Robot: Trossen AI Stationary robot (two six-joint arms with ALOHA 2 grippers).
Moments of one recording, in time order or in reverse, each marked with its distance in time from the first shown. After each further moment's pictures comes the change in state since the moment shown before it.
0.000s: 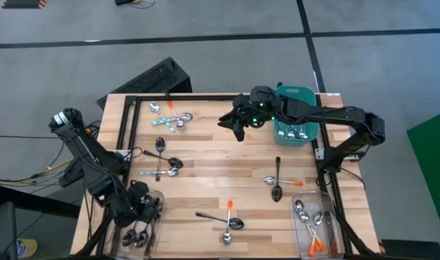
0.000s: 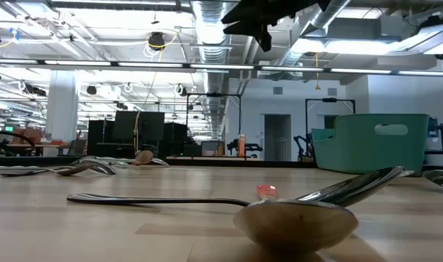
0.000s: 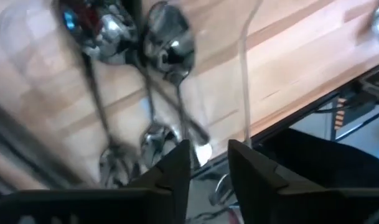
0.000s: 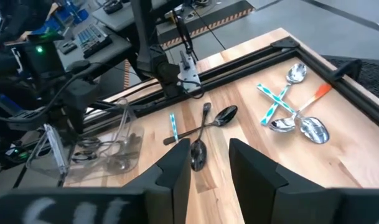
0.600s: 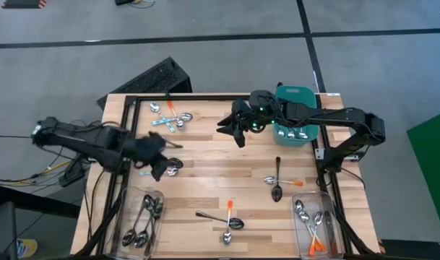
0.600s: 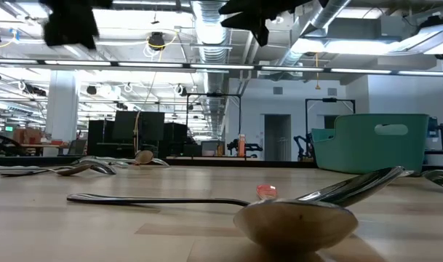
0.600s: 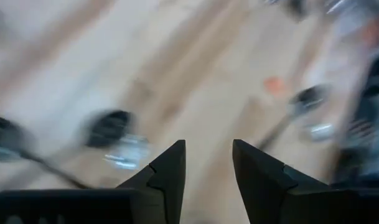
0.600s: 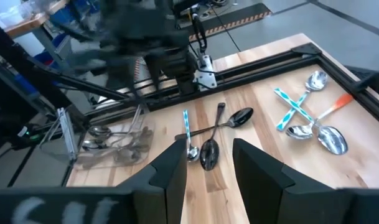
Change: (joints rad) left arm 0.701 -0.235 0.055 -0.081 -0.088 1.223; right arm 0.041 0.000 0.000 0.014 -0.011 -0.057
